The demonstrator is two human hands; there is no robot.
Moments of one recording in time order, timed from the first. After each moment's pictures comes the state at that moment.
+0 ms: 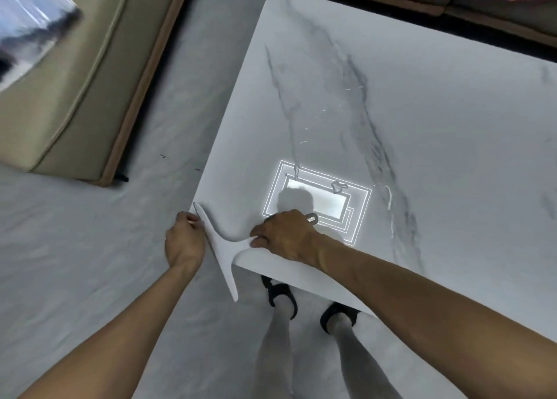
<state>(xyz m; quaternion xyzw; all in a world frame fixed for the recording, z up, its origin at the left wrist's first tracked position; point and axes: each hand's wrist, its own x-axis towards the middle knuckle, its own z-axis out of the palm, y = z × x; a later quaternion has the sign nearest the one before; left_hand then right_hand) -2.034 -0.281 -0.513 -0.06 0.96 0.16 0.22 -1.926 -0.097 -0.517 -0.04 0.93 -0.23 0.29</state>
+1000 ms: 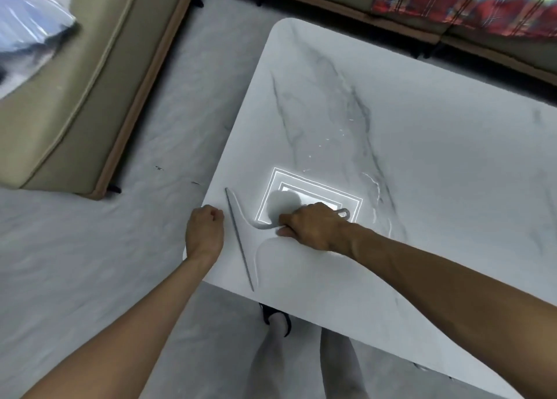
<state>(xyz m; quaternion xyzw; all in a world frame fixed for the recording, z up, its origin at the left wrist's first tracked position) -2.086 -0.218 -0.519 -0.01 0.93 0.24 0.27 -1.971 -0.012 -0.503 -0.03 0.92 -0.20 0.33</state>
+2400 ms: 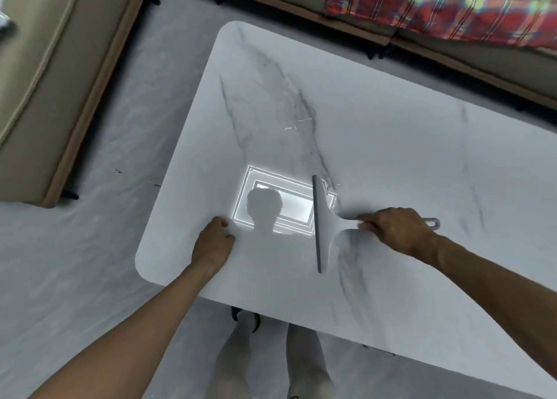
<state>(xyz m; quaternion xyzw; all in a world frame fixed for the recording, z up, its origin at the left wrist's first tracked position) -2.007 -0.151 -0.519 0.08 0.89 0.18 0.41 -1.785 0.168 -0.473 0.18 0.92 -0.11 0.32</state>
